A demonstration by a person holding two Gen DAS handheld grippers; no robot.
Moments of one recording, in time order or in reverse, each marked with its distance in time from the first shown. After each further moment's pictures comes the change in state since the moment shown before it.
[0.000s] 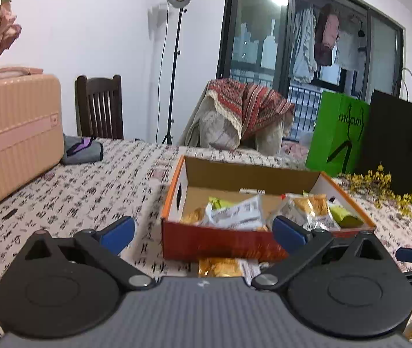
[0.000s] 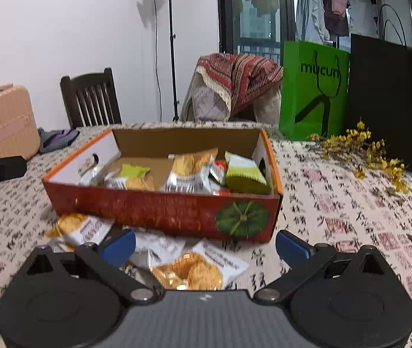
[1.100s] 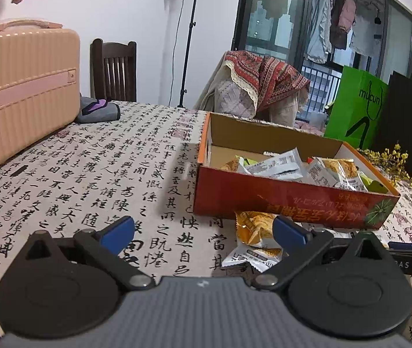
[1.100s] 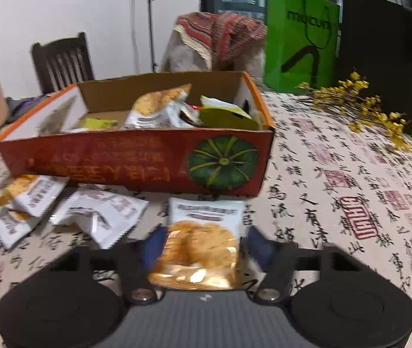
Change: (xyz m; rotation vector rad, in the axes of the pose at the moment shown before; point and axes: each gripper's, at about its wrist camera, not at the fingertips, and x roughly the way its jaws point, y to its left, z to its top) left arm 0.013 0.036 -0.034 -0.045 0.108 0.025; right arm 0.051 -0.011 -0.024 0.031 0.130 -0.054
